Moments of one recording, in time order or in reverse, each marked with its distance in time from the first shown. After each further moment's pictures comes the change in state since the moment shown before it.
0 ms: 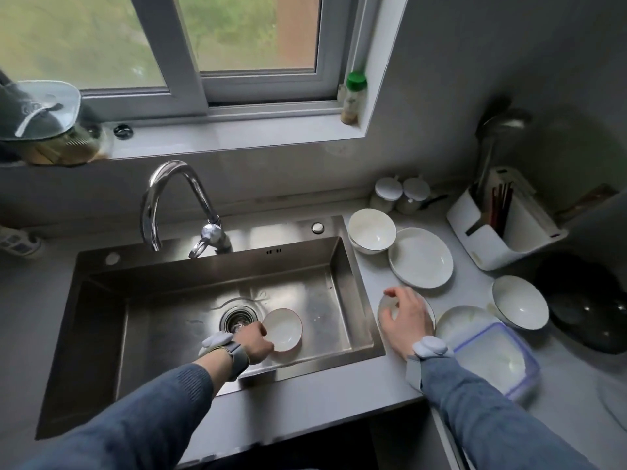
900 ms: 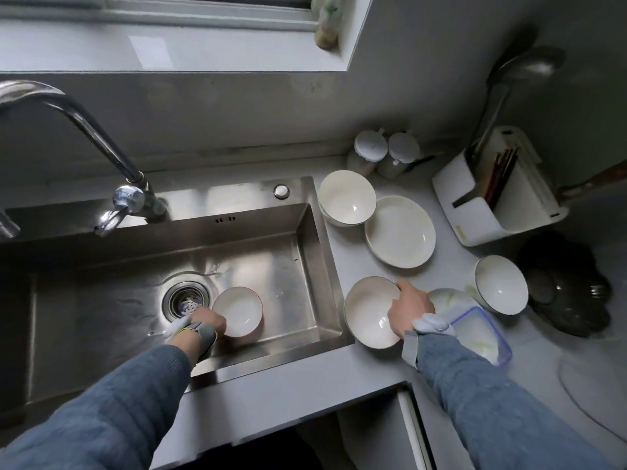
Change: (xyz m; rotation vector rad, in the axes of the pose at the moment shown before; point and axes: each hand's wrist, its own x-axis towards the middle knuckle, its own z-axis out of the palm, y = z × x) left_hand 0.103 0.004 0.045 0.028 -0.049 -0.307; right_hand 0.056 0.072 0.005 -0.331 -0.316 0.401
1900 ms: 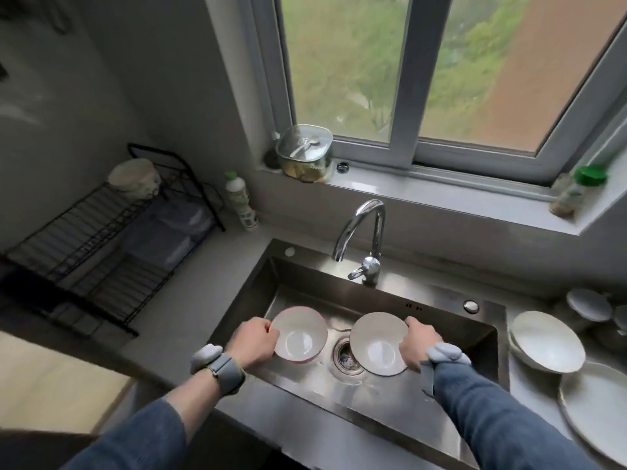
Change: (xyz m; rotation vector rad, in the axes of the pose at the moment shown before) left_hand -0.213 -0.219 -0.138 -0.438 0.520 0.017; right_hand -0.112 -0.270 0.010 -0.193 -0.105 -0.707
